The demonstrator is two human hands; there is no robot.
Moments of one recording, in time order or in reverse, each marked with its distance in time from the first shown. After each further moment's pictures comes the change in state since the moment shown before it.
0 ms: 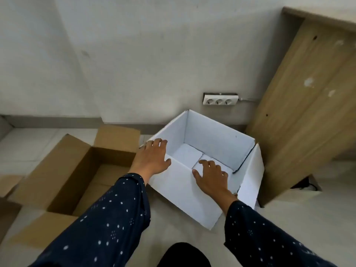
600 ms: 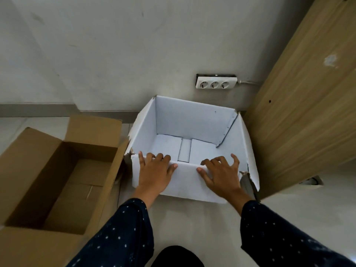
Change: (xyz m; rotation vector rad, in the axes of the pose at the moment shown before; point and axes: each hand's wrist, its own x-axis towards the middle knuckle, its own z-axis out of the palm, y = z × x) left_hand 0.022 0.032 0.087 0.028 0.013 -0.015; right_hand 0.048 0.072 0.010 -0.359 0.225 -0.238
